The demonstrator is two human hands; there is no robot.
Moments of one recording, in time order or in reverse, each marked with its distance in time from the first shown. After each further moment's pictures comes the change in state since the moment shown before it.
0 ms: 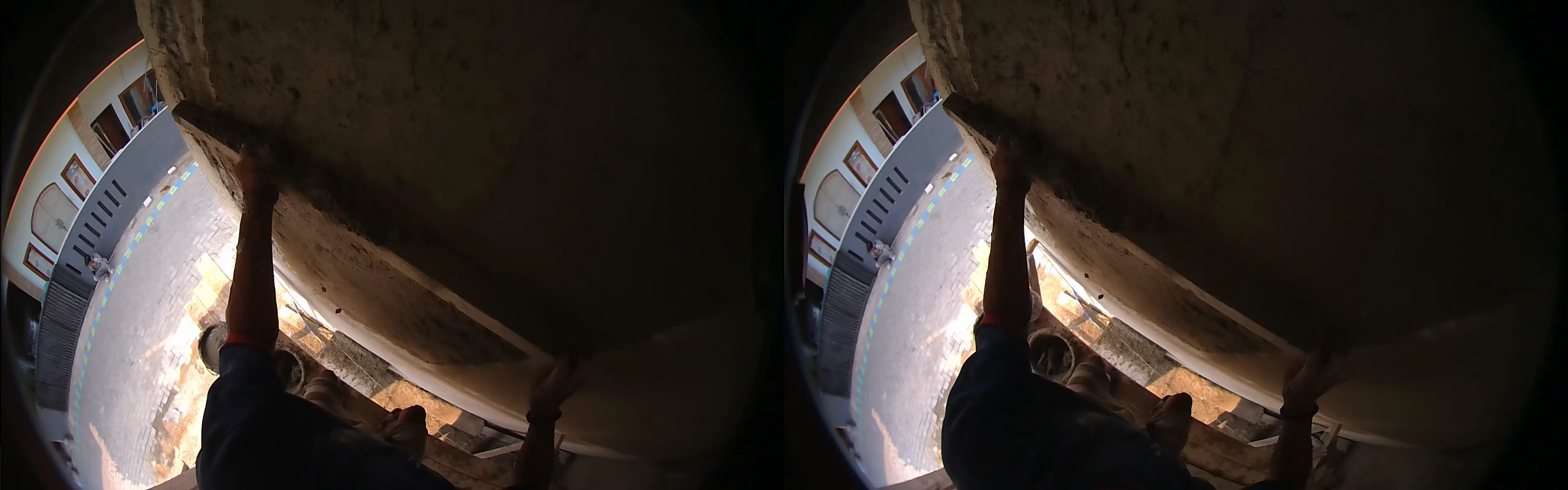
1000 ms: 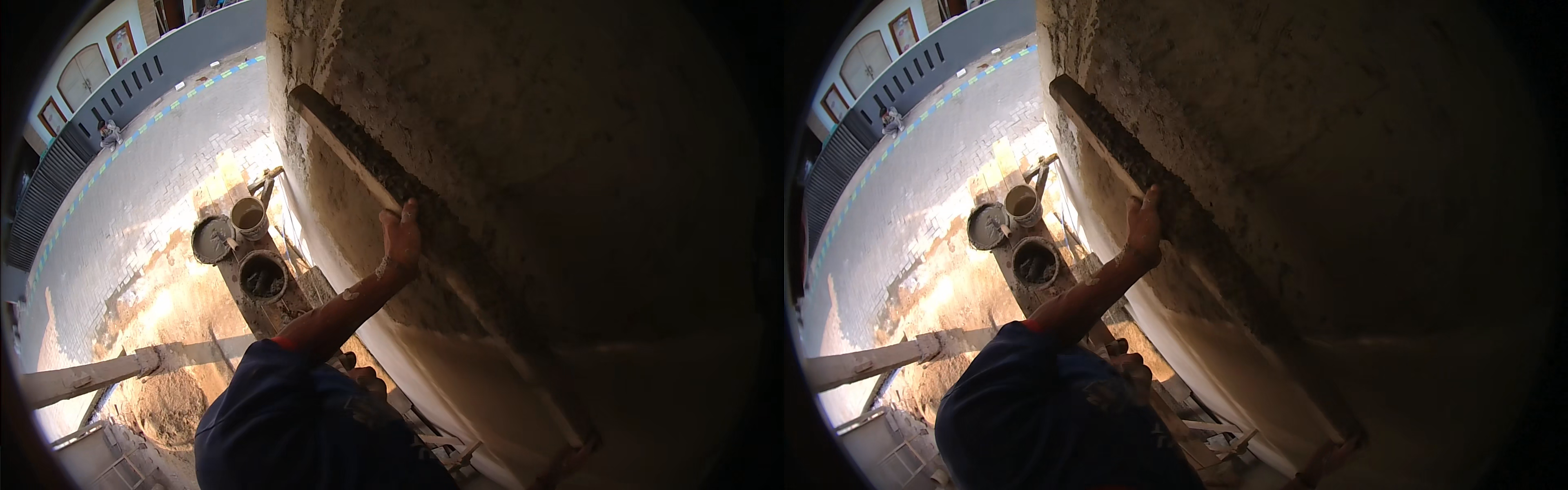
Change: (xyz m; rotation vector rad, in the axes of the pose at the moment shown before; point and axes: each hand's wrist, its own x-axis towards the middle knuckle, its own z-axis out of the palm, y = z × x) left_hand -0.248 0.224 -0.016 -0.869 0.004 -1.104; right_hand -0.043 0.241 -0.211 -0.007 0.000 0.003
